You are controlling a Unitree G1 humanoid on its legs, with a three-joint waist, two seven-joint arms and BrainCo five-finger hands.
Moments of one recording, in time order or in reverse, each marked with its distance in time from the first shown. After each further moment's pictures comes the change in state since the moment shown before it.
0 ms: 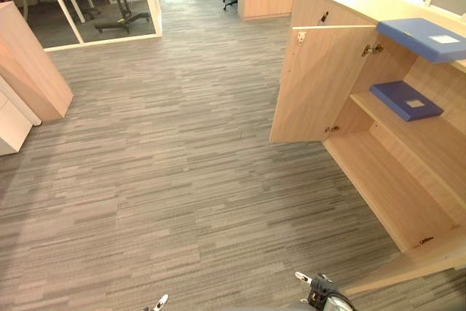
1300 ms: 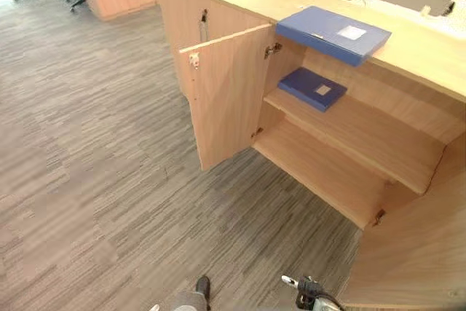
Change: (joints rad) left arm 0.034 -0.005 0.125 0.022 0.057 0.001 0.044; right arm -0.011 0.024 0.041 0.087 0.004 -0.011 0.009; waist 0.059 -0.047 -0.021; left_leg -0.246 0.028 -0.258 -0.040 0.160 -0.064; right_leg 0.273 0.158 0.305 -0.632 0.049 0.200
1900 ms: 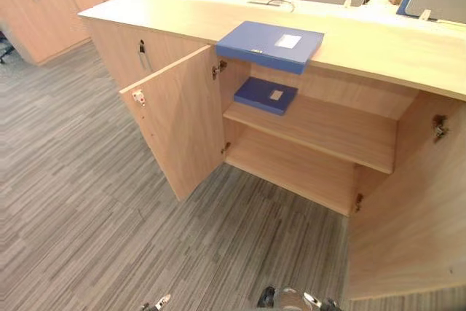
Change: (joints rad) left arm -0.066 -0.022 -0.033 -0.011 0.096 0.002 -0.027; right arm 0.114 -0.025 -0.162 -0.044 0.060 0.006 0.017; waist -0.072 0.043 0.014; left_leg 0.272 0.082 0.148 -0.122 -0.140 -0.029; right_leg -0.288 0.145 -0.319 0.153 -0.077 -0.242
